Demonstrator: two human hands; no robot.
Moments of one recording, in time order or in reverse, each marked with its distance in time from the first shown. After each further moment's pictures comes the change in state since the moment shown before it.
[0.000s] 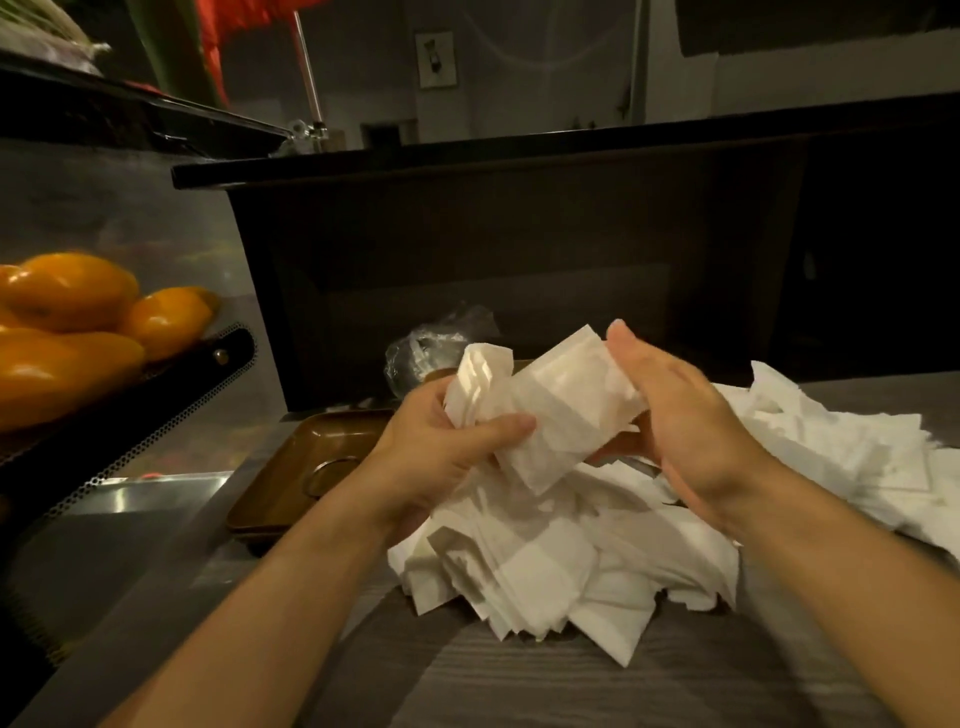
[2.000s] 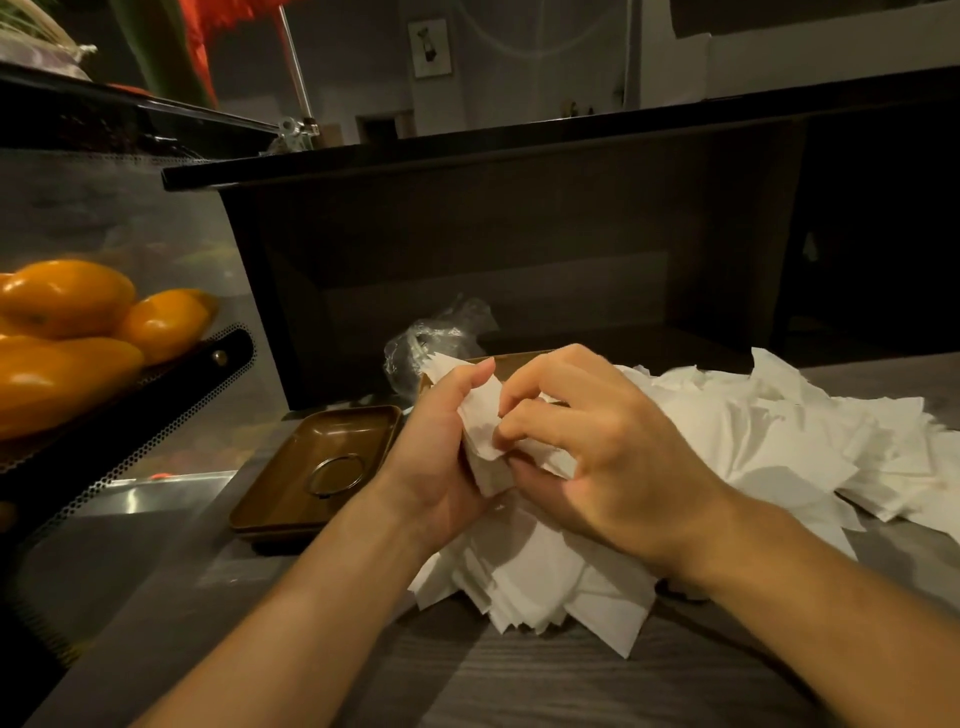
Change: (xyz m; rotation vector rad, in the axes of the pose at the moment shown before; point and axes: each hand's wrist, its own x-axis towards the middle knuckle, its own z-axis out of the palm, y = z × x) left_hand 0.004 -0.002 0.019 -0.546 -0.037 -0.271; right_hand -0.013 0.006 0.024 -0.904 -0.118 -0.938
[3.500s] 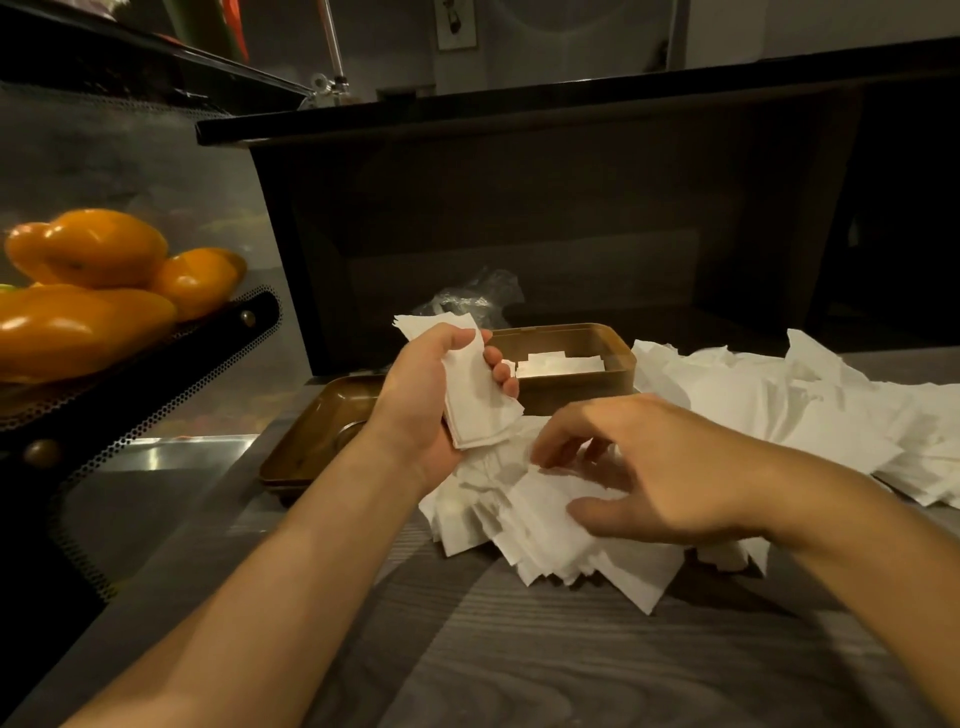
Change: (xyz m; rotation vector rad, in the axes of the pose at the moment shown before) left_hand 0.007 0.014 -0.022 -0.155 0.174 0.074; right_hand -0.005 0.006 -0.016 0.252 -0.709 0.430
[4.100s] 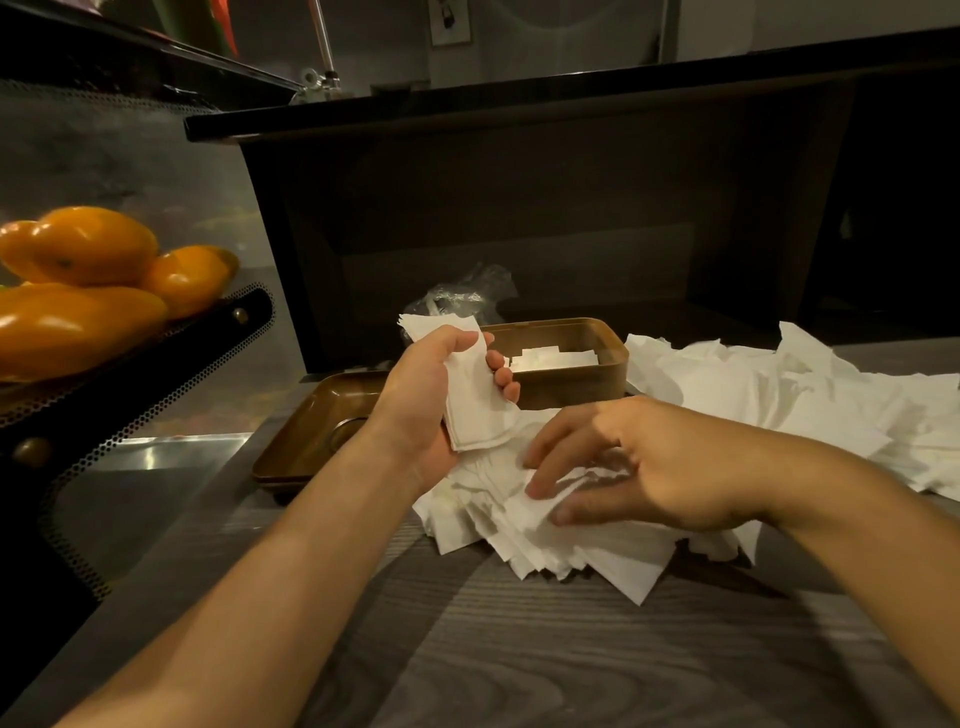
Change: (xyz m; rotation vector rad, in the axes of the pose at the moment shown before) left_hand -0.002 -0.004 0.004 0.073 0.008 0.003; right_hand -0.001 0.004 -0.003 0.155 -0.139 -0.035
